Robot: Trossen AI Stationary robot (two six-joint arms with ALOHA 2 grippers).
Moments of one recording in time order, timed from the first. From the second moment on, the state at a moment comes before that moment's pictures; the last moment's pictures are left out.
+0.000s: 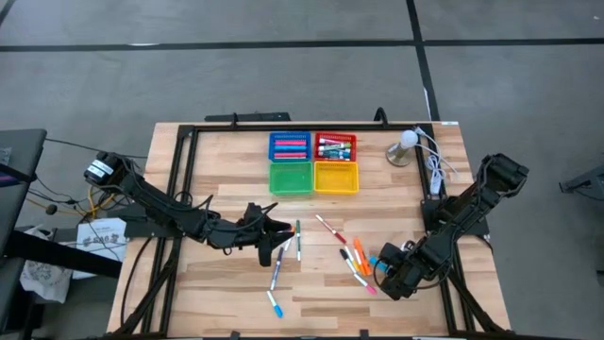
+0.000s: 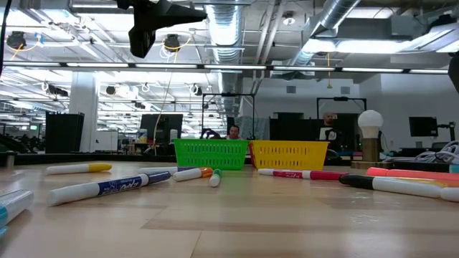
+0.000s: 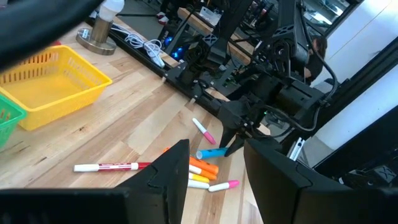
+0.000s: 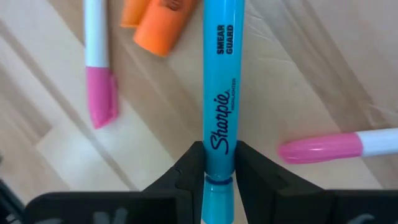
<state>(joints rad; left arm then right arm) -0.49 1.40 0.69 0.52 -0.62 -0.66 0.84 1.49 0.72 -0.58 0.04 1.44</state>
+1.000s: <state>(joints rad) -0.43 1.40 0.69 0.56 -0.68 -0.99 0.43 1.49 0.94 -0.14 0.24 0.97</state>
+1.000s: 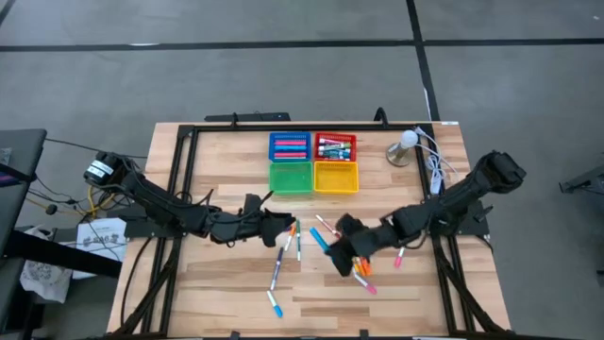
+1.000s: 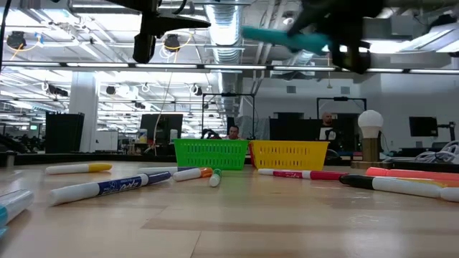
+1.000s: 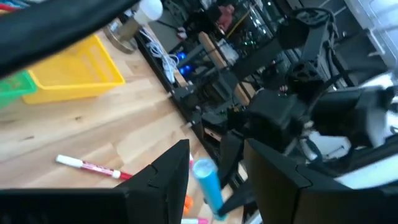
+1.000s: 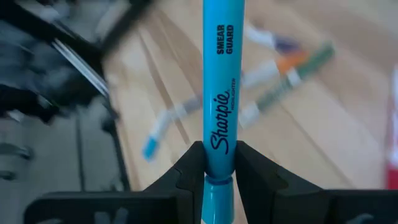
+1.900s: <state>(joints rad) -0.40 1.40 0.69 0.64 -0.69 -0.96 0.25 1.49 0.95 0.15 0.10 0.93</state>
